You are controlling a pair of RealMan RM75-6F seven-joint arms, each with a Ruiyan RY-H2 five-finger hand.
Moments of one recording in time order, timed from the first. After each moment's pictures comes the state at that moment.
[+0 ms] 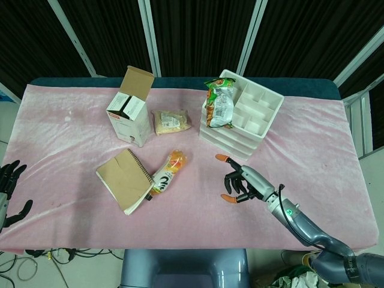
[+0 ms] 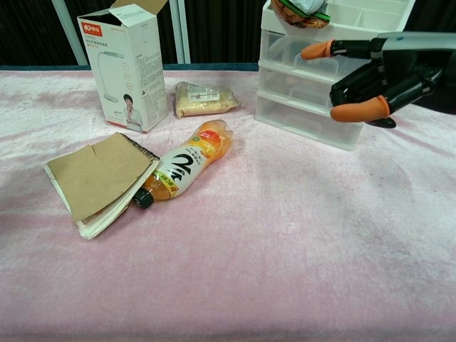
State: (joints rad) left arm -0.09 -1.06 -0.02 -1.57 1.56 1.52 -0.06; right arm 0.70 -1.21 0.09 -1.71 -1.45 0.94 0.81
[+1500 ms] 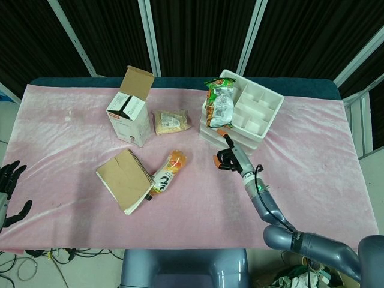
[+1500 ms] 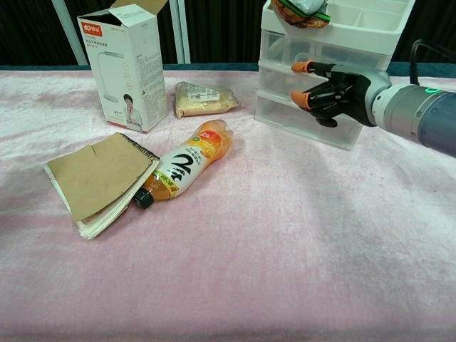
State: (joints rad) left arm -0.09 -1.05 -0.02 -1.59 1.55 1.51 -0.05; right arm 0.74 -1.62 0.36 -1.39 -0.95 0.82 0.54
